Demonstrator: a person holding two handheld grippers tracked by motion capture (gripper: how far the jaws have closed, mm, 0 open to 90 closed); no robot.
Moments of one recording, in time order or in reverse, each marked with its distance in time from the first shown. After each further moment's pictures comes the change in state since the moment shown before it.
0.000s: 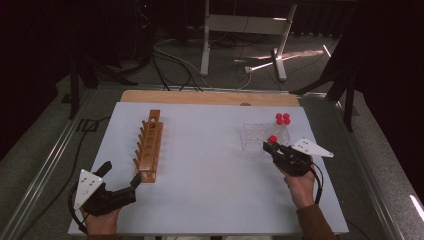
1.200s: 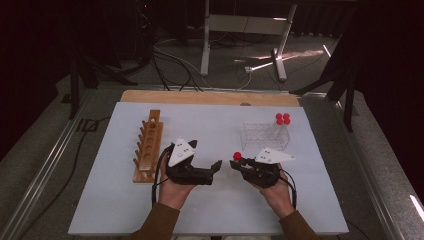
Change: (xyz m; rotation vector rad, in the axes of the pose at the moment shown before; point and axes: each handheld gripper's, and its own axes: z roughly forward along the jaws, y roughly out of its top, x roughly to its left) left arm -0.137 0.047 0.122 0.144 -0.432 0.116; right arm 0.068 -0.007 0.035 0.144 0.229 -0.093
